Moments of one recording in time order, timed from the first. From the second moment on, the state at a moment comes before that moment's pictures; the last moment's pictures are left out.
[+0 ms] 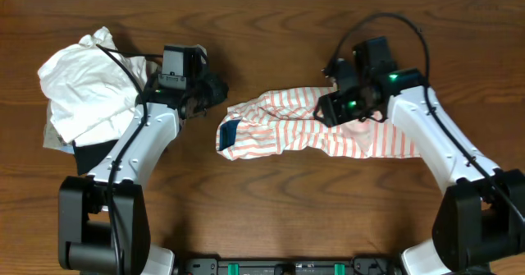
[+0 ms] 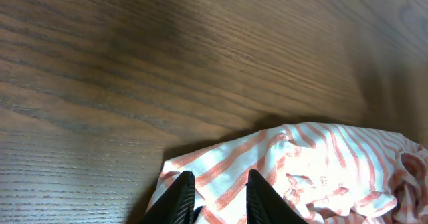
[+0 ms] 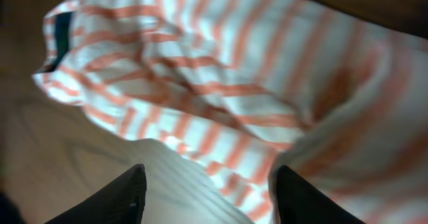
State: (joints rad) left arm -0.15 1.66 1.07 -0.35 0.29 -0.51; right arm 0.28 1.70 1.26 -0.80 -0.39 -0.04
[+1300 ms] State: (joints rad) left arm -0.15 1.66 1.07 -0.38 0.29 -0.51; right arm 0.20 1.98 1.28 -0.61 -0.43 -0.03
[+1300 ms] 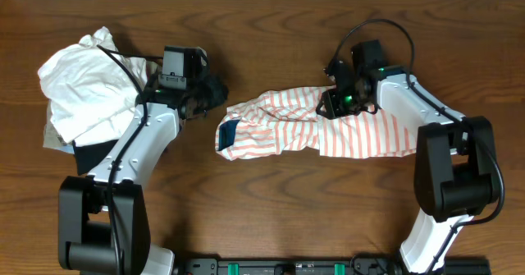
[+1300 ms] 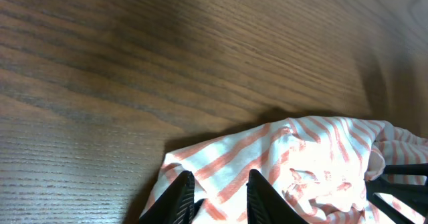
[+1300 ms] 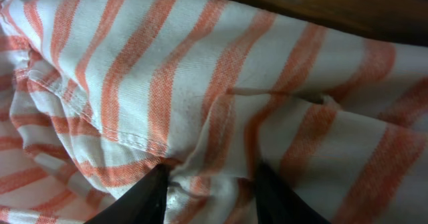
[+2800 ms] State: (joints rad) left arm -0.15 1.85 1.08 -0.66 0.41 -0.56; right arm 0.07 1.76 1.33 -0.82 -0.34 -0.03
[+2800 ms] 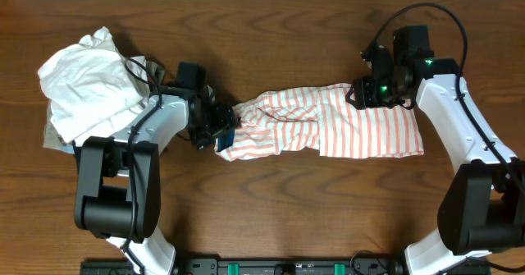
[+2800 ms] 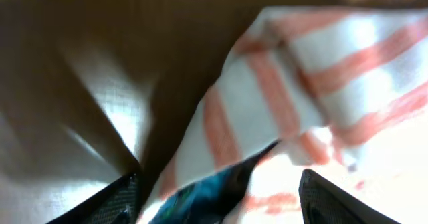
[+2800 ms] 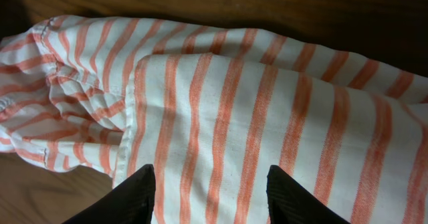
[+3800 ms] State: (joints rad) left arm -0.03 1.73 1.07 -0.57 0.43 -0.54; right arm 0.07 1.76 1.33 -0.85 -0.11 -0.03
